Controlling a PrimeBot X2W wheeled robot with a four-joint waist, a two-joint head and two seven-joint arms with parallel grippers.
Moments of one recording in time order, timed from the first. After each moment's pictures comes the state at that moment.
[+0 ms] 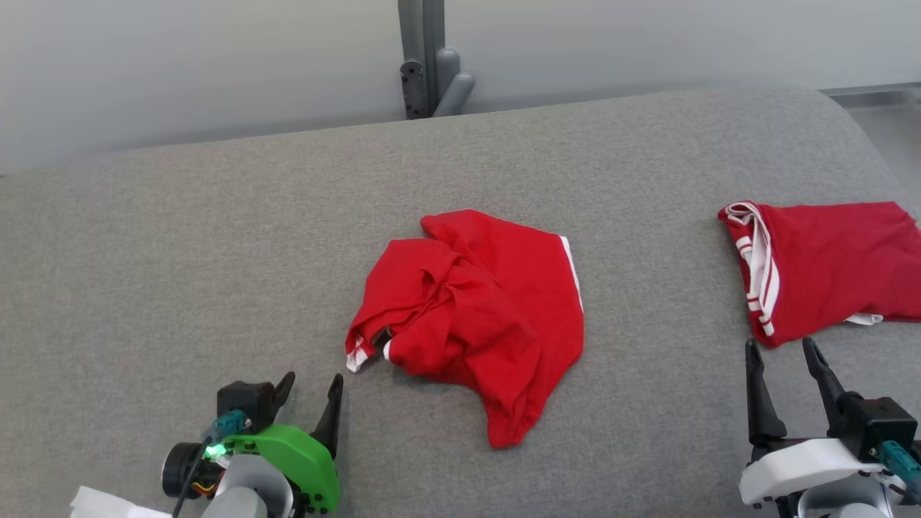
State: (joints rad) left arm -0.25 0.10 -0.25 0.67 -0.31 -0.13 -0.15; right arm 0.03 -0.05 -0.14 0.18 0.07 0.13 -0.26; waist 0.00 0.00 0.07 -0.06
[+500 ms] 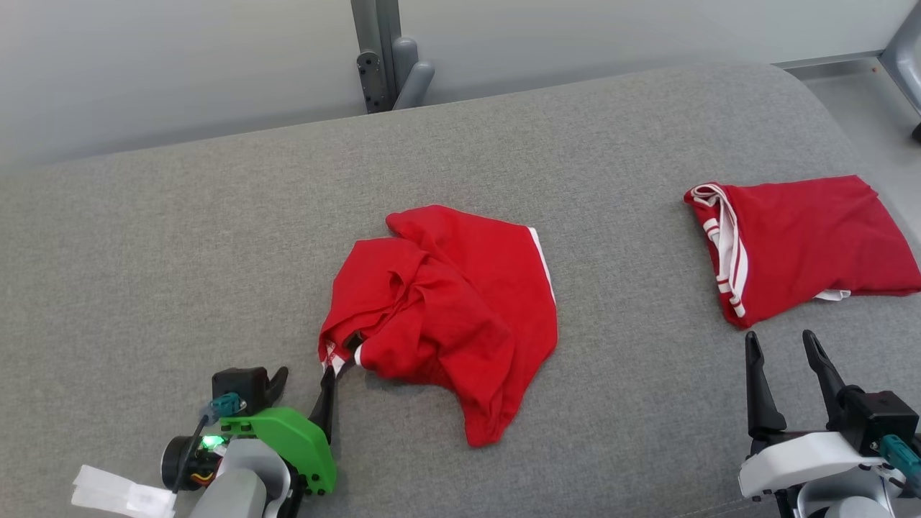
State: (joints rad) left arm -0.38 0.08 -0.27 0.91 -0.37 -0.13 -0.19; right arm 0.02 -0.05 -0.14 0.18 0.08 0.13 -0.26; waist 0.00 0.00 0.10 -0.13
